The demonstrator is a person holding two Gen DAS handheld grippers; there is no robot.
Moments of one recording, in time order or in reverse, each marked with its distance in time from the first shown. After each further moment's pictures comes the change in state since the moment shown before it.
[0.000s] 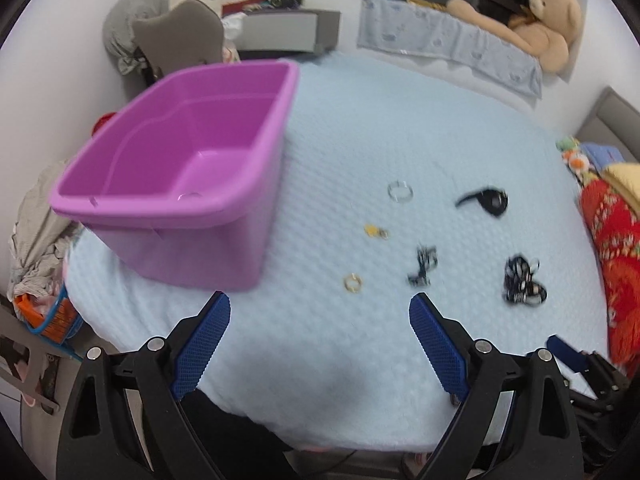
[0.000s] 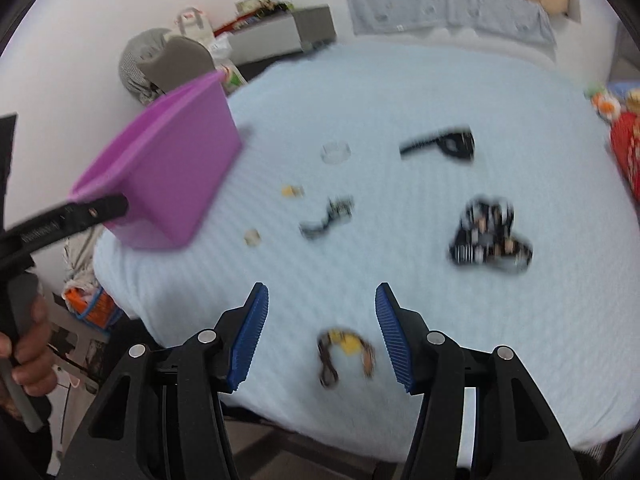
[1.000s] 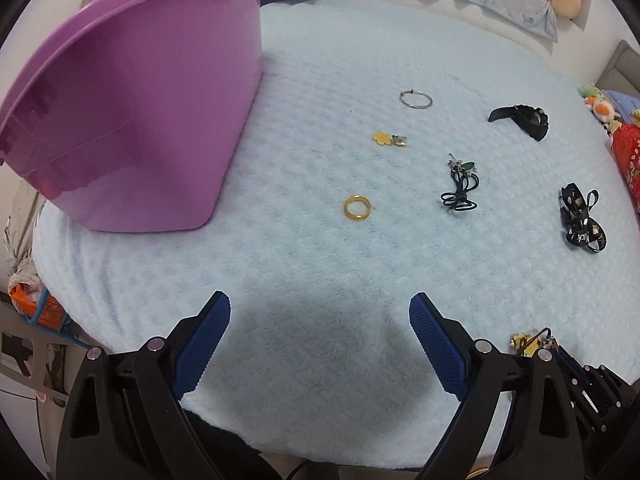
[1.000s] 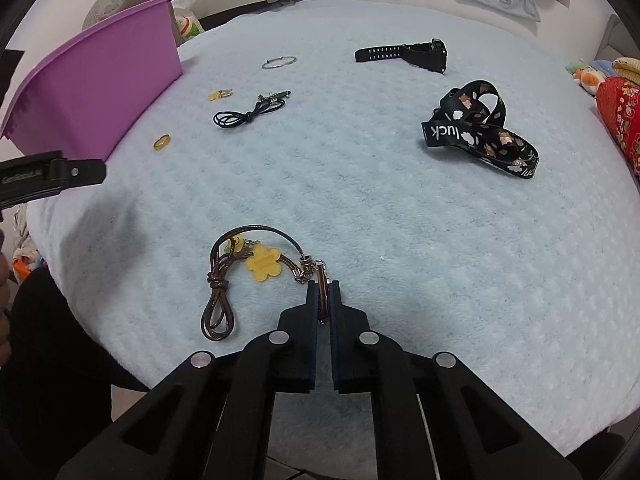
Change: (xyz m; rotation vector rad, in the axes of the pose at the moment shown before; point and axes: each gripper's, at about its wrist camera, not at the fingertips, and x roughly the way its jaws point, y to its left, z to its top) left arm 0.103 -0.018 -0.044 0.052 0.146 0.066; right arm 0.087 -0.035 -0.068 -0.025 0.082 -0.148
